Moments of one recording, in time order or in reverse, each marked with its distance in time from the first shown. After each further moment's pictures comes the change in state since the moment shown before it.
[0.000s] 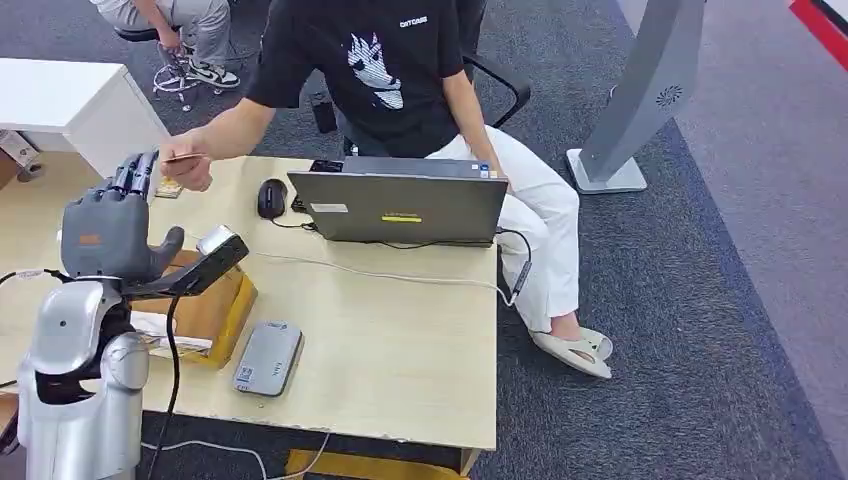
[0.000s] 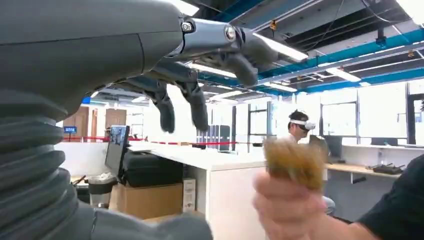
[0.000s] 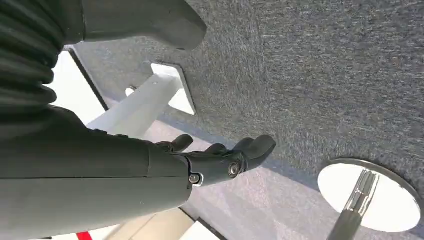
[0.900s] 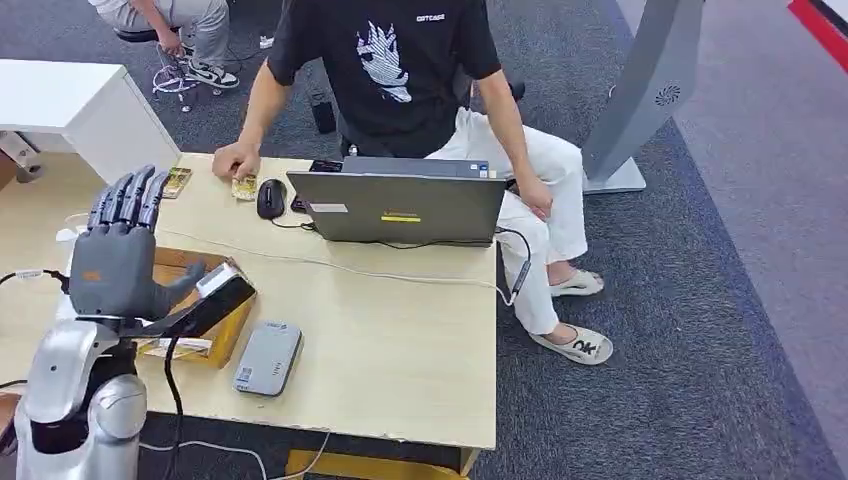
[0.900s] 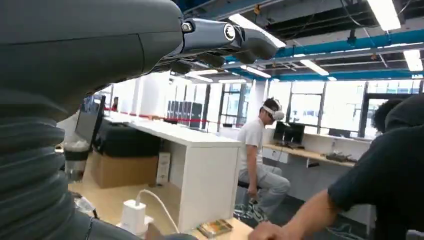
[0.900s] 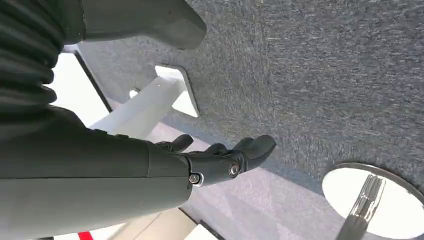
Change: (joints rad) left arm 0.180 -0.029 -0.017 -0.177 0.178 -0.010 -0.074; right arm 0.005 0.005 -0.006 -0.016 0.000 0.026 0.015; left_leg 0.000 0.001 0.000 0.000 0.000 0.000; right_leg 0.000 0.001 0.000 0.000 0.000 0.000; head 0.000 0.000
